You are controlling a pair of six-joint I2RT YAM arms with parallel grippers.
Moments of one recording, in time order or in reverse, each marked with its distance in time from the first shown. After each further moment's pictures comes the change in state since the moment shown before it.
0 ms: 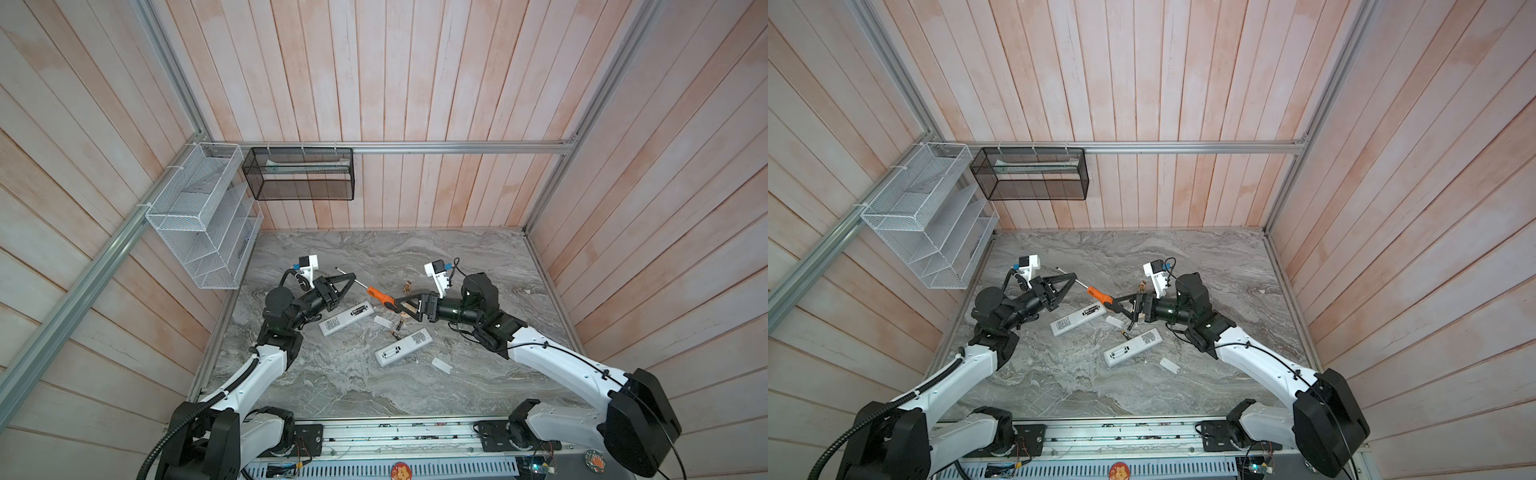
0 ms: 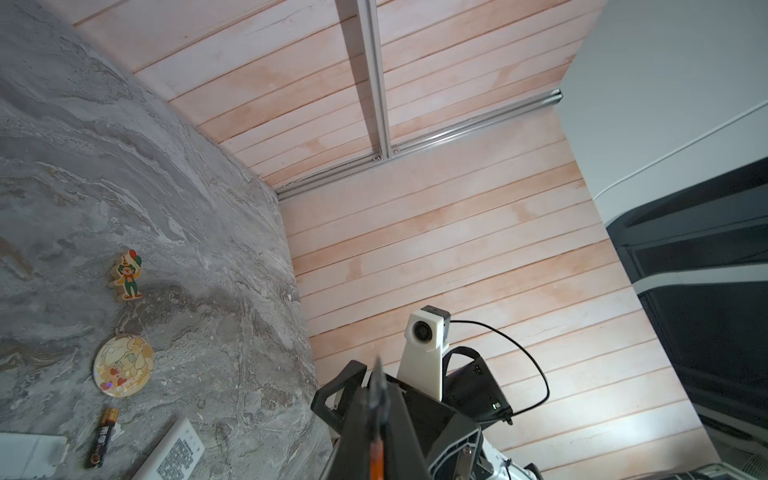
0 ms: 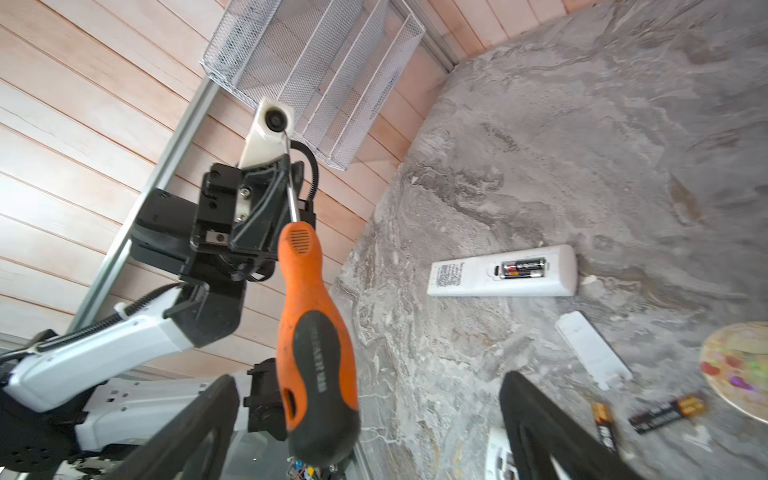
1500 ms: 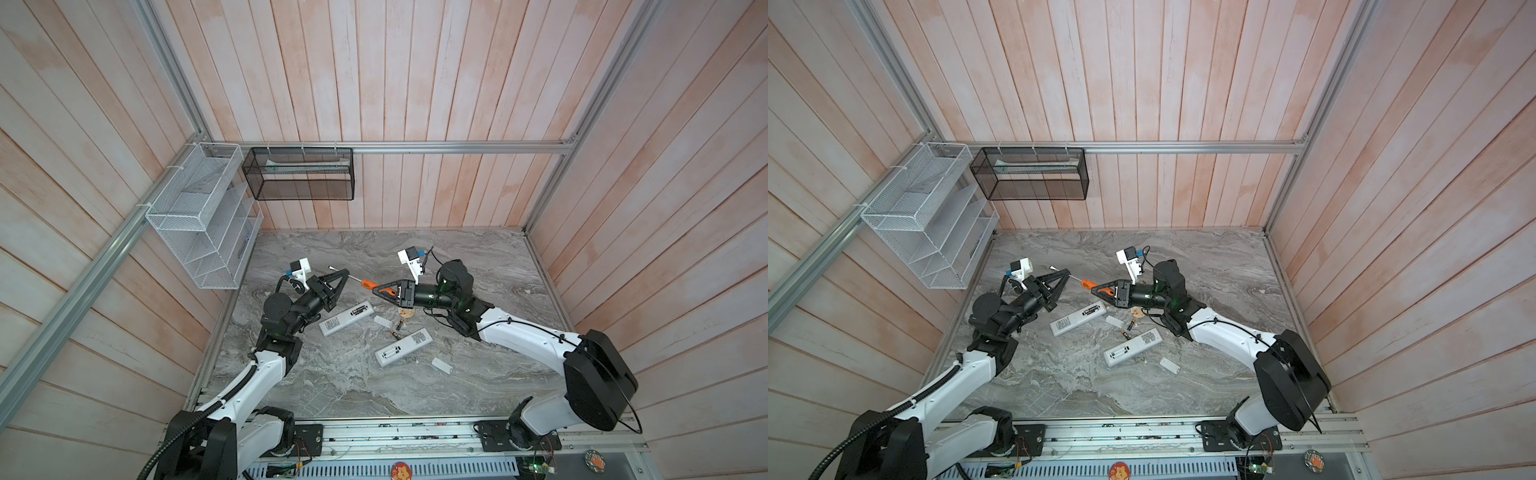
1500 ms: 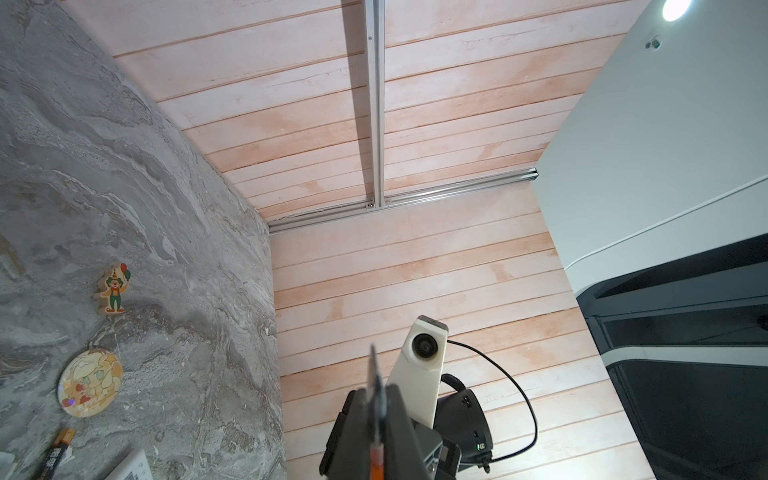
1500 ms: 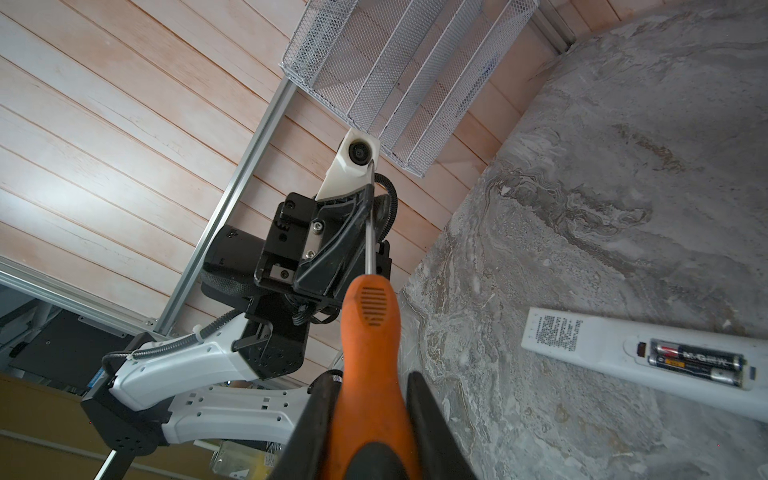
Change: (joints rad) left arm -0.010 -0.047 -0.020 0.002 -0.135 -0.114; right arm 0.074 0.255 0.180 0.227 -0.103 0.124
